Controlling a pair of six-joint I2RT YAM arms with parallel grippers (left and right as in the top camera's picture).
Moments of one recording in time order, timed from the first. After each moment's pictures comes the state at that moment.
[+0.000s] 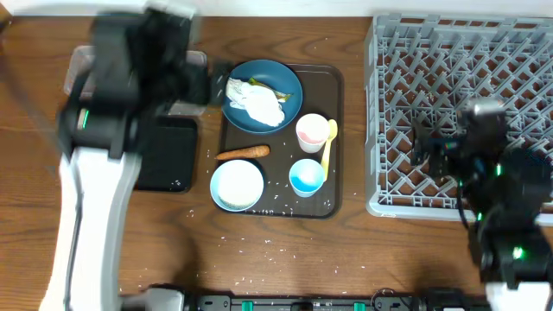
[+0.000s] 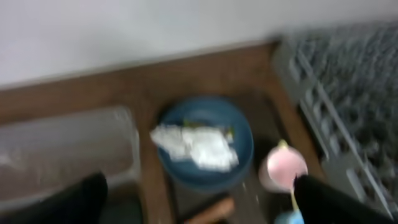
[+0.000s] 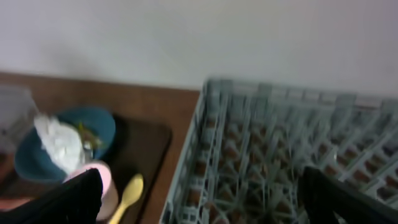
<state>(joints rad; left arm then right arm) -0.16 1.48 1.78 -1.01 0.20 0.04 0.03 0.84 0.88 -0.40 -0.14 -0.01</state>
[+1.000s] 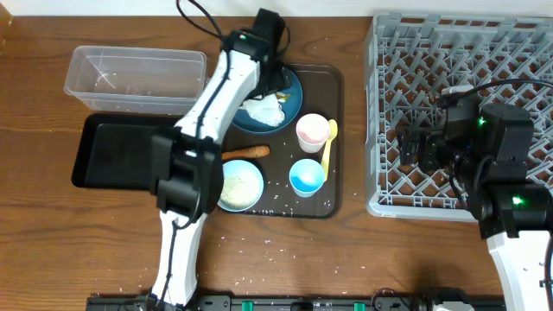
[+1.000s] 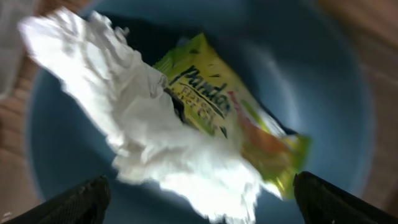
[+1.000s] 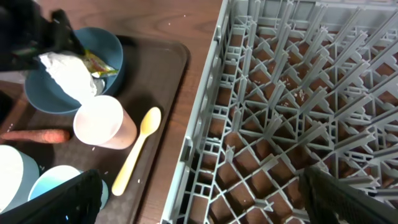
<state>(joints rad) -0.36 2.31 2.06 -1.06 -0.11 -0.73 0.03 1.06 1.03 -0.68 -0.21 0.00</state>
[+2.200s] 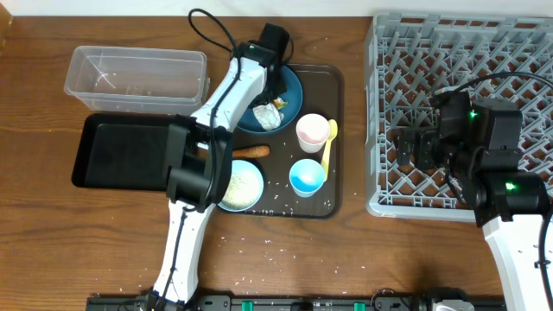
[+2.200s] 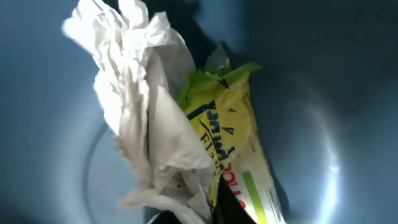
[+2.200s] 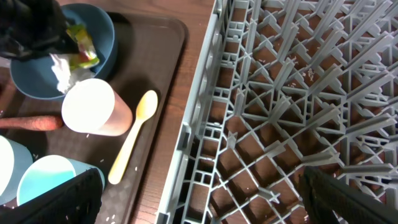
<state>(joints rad) -0.35 2.40 2.06 -0.96 -0.12 -0.75 0.03 1.12 1.03 -0.70 -0.21 0.00</state>
